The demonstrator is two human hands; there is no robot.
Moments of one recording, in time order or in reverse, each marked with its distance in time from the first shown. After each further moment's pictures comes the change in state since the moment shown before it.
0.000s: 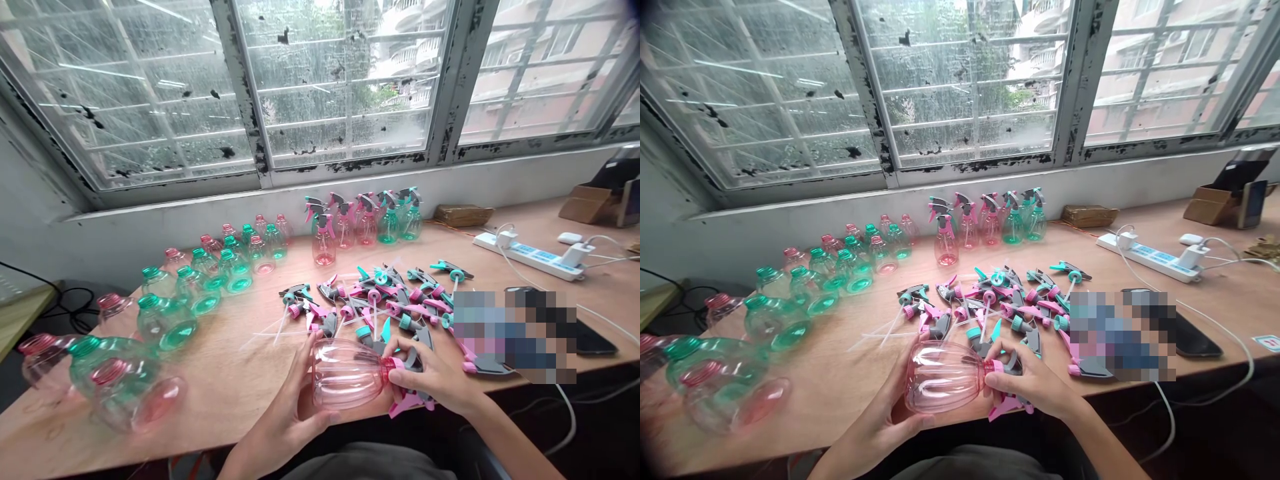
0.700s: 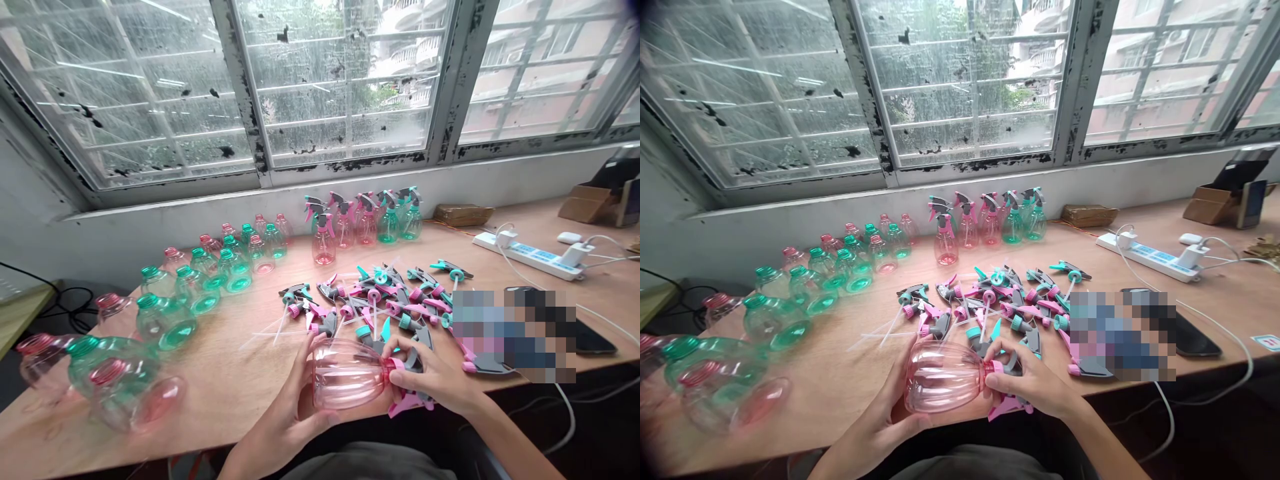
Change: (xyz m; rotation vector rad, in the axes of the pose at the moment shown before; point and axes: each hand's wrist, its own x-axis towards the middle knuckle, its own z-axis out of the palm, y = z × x) left_hand -0.001 0.001 -0.002 -0.033 -0.050 -0.031; right_hand 0.000 -0.002 0.001 0.063 -0.030 -0.031
